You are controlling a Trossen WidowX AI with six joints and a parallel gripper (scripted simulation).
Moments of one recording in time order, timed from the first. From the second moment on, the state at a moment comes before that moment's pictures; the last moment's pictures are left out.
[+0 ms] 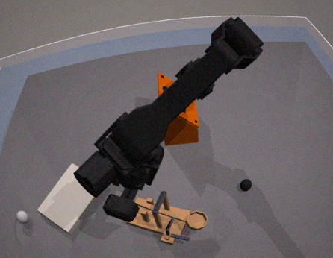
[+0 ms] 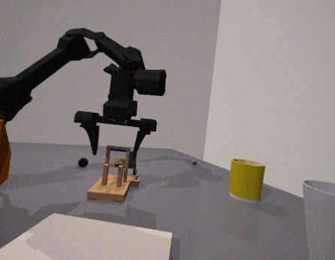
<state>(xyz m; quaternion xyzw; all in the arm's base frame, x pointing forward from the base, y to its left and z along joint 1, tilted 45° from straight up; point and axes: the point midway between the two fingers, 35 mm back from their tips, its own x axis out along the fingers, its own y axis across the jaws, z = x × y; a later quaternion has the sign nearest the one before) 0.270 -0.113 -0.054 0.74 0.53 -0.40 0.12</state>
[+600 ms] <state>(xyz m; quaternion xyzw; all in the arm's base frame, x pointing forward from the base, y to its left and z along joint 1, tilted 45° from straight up) 0.276 -0.098 -0.073 0.74 0.52 -0.40 0.12</state>
